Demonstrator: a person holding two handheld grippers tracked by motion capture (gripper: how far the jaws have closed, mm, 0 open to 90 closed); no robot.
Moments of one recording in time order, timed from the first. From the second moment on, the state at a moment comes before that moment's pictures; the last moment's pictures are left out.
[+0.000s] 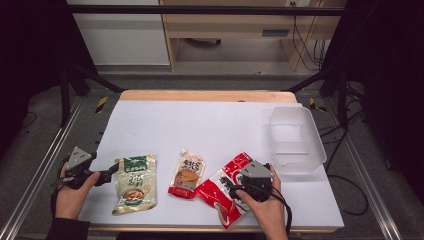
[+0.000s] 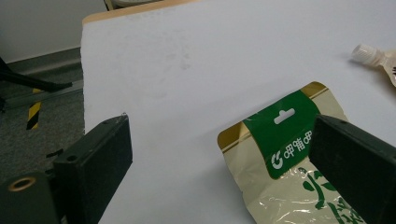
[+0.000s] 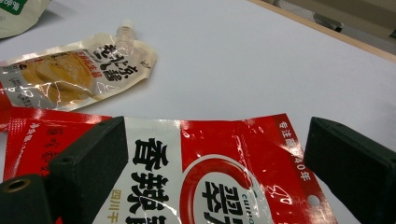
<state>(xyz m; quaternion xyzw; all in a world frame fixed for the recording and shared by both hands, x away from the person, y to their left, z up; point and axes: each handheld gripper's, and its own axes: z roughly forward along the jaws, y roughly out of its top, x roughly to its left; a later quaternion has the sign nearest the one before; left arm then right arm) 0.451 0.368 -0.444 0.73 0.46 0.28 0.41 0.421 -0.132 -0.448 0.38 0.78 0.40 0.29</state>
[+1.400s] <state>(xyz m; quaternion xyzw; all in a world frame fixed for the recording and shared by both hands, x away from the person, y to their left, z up) 0.471 0.353 -0.466 0.79 0.44 0.20 0.37 0.412 -0.145 -0.454 0.38 0.80 0.39 0.26</state>
